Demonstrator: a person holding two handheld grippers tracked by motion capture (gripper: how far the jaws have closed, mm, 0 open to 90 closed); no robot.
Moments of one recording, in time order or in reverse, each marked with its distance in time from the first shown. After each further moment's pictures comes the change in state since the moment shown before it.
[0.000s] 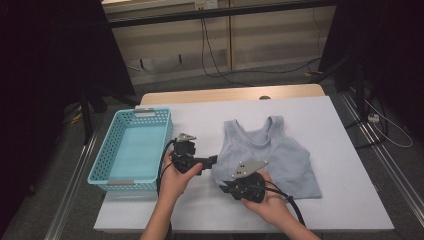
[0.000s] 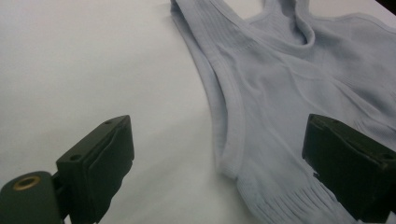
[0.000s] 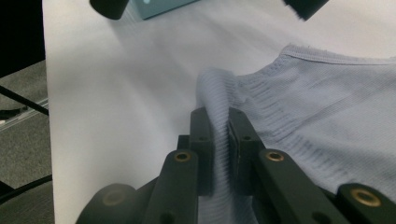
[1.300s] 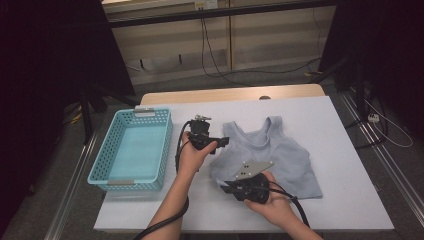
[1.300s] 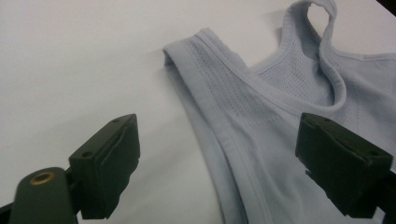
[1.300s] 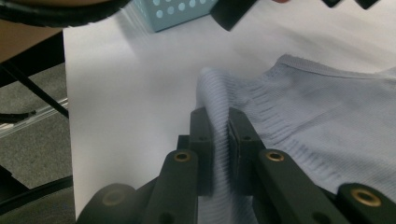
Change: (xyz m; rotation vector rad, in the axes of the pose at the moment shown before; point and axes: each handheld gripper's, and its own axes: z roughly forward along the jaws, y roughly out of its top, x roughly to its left) left arm 0.004 0.050 0.067 0.025 -0.008 -0.020; right arm 0.002 0.001 -0.013 -0.042 0.022 -0.010
